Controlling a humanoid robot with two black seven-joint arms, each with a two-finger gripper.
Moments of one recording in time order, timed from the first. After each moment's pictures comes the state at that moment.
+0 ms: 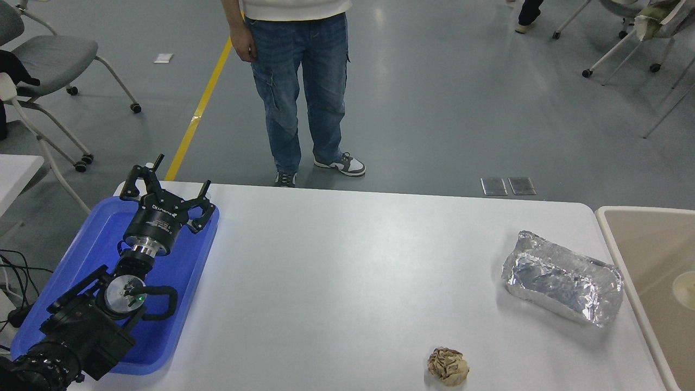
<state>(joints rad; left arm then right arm) -0.59 0.22 -0.90 -0.44 -0.08 -0.64 -0.34 0.61 -0.54 -0.88 0.20 0.16 -0.19 0.13</state>
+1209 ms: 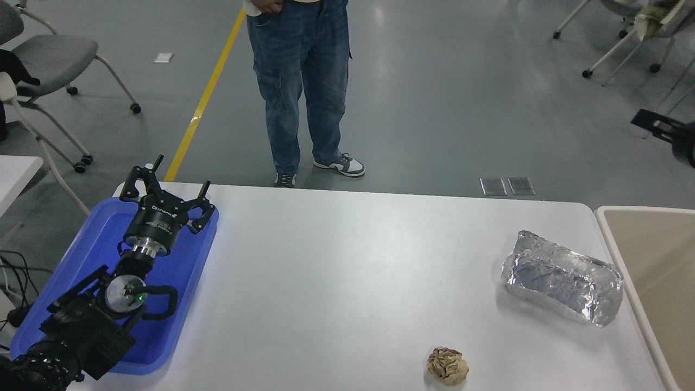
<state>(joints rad) -0.59 0.22 -0.90 -0.44 -0.08 -0.64 -0.34 1.62 -0.57 -1.27 0.72 -0.09 0.08 0.13</state>
